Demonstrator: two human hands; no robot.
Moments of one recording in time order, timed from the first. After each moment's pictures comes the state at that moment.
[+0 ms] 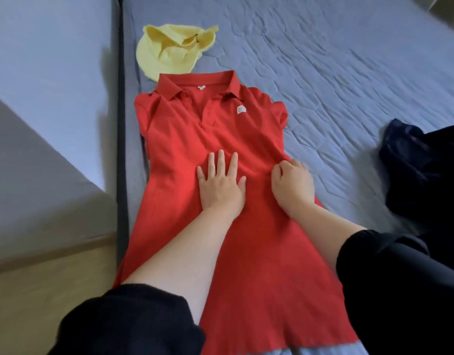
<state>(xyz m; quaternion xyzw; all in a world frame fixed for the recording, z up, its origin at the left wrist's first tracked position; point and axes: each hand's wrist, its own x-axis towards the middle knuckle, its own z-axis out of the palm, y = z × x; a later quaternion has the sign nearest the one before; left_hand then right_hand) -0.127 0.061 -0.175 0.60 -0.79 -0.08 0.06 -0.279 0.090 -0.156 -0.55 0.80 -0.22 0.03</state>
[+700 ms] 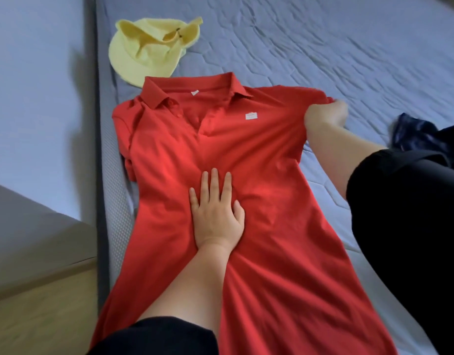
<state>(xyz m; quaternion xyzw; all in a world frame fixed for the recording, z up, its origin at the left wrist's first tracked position) -0.135 0.059 -0.206 0.60 -0.78 -0.03 0.14 -0.361 -0.047 -0.100 -0.18 0.82 -0.50 0.21</state>
